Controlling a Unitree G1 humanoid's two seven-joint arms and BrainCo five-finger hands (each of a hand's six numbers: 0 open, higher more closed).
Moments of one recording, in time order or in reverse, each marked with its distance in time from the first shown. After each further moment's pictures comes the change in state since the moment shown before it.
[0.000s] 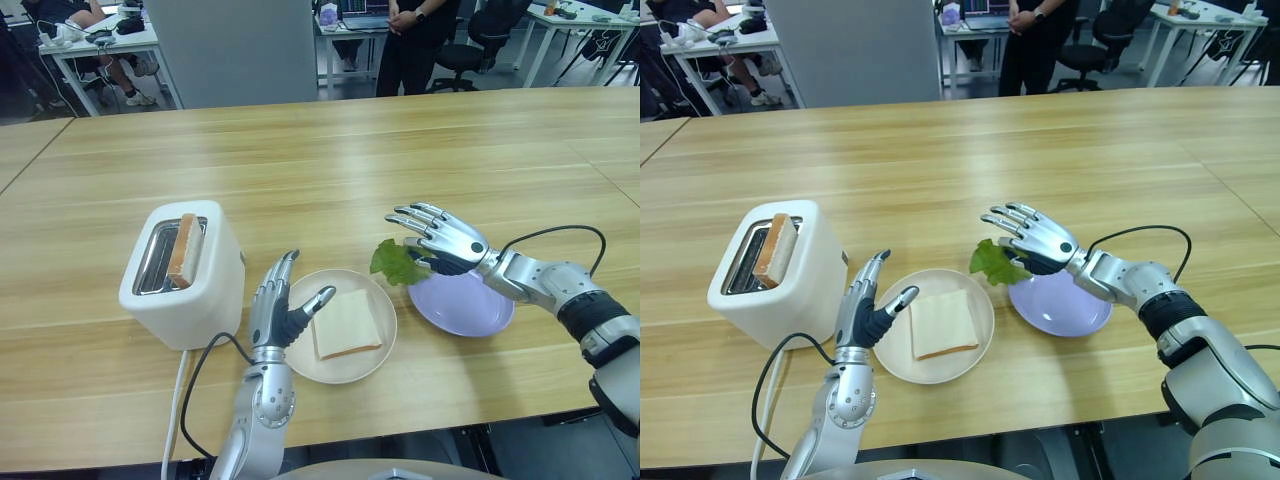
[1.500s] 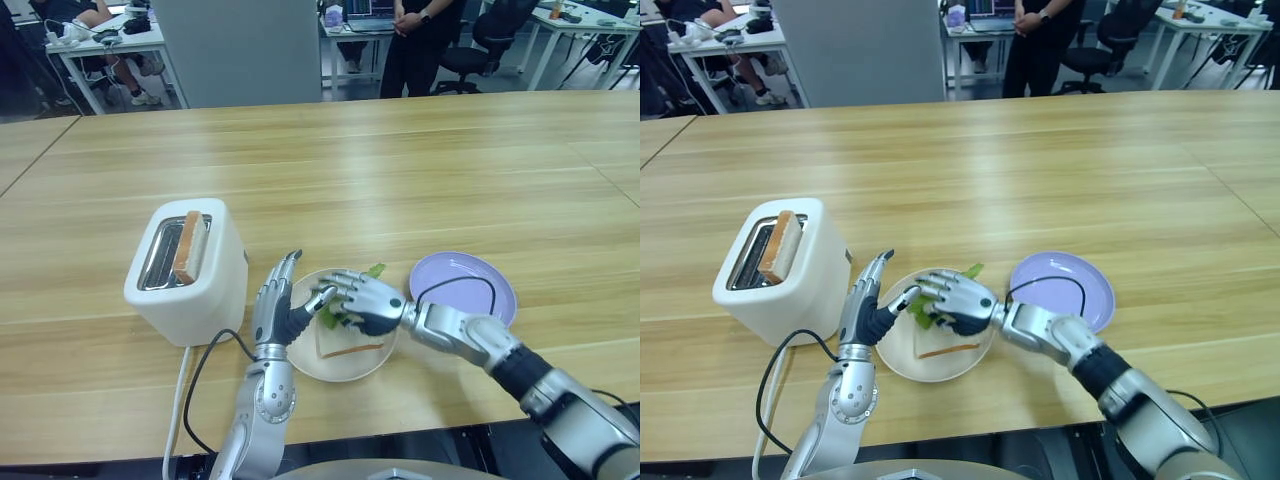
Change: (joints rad) left arm -0.026 0.002 -0.001 0.043 -0.011 -0.020 -0.002; right arm 0.348 0.214 0.020 -0.479 0.056 0.107 0.538
